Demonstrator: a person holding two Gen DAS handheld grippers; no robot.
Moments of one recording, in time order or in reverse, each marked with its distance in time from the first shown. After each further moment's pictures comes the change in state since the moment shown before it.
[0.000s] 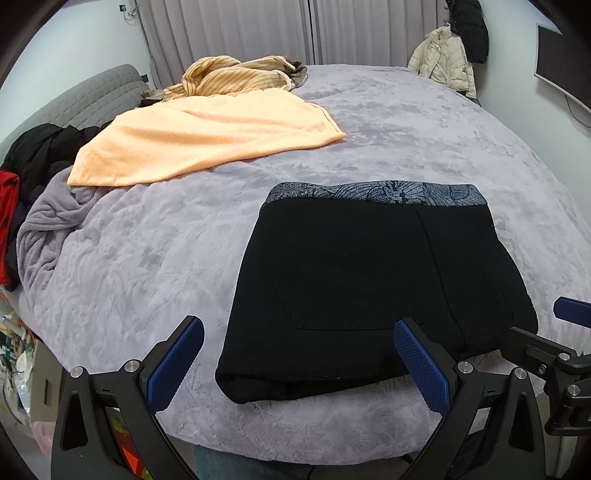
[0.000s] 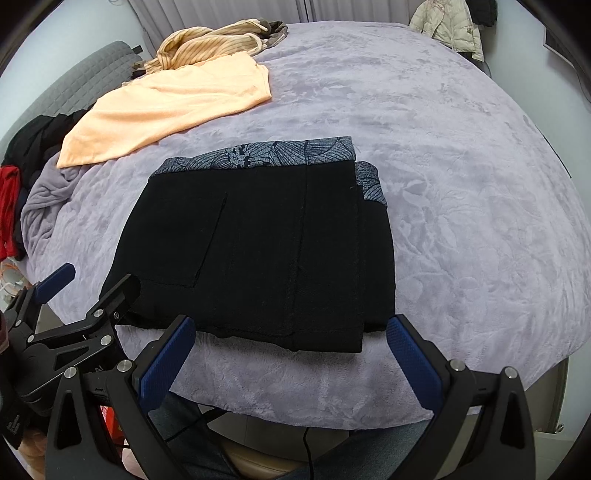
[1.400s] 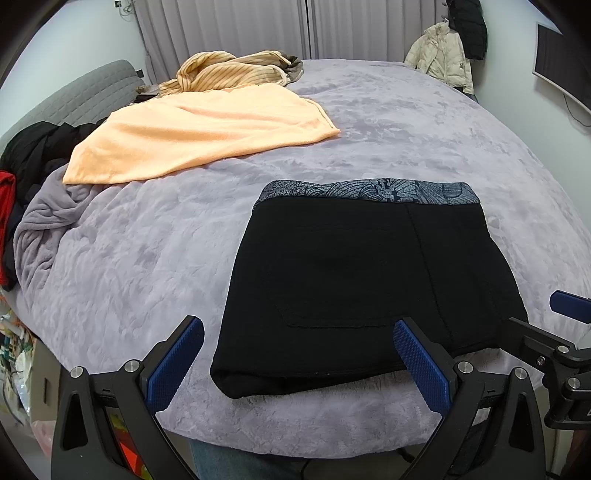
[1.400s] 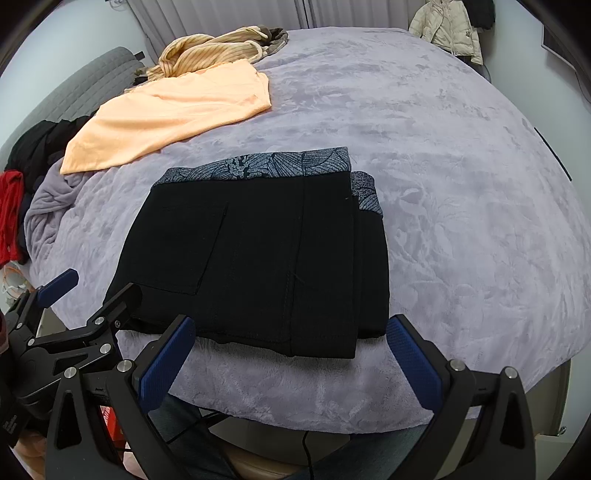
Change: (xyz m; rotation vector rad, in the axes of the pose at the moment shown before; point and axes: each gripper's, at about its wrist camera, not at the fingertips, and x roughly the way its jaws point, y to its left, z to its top) left arm -0.002 -0.001 0.005 -0.001 0.035 -0.016; right arm -0.007 -0.003 0.003 0.000 -0.026 0.009
